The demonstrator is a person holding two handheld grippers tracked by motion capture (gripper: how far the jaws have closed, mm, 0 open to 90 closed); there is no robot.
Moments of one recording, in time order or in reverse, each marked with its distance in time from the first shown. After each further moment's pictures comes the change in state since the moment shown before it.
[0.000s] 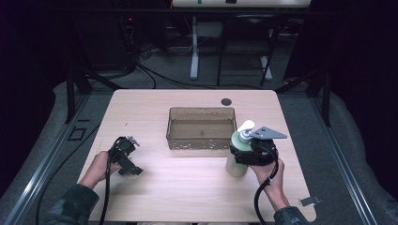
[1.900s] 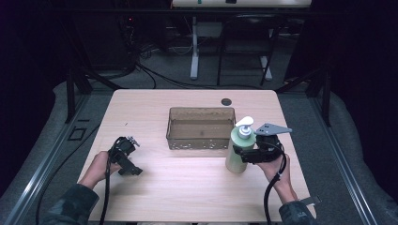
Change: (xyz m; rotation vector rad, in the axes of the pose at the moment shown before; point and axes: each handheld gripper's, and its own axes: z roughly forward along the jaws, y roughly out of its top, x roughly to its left) left arm 0.000 0.000 -0.001 0.007 0.001 0.009; right arm -0.020 0.005 -0.002 0.028 0.105 -0.065
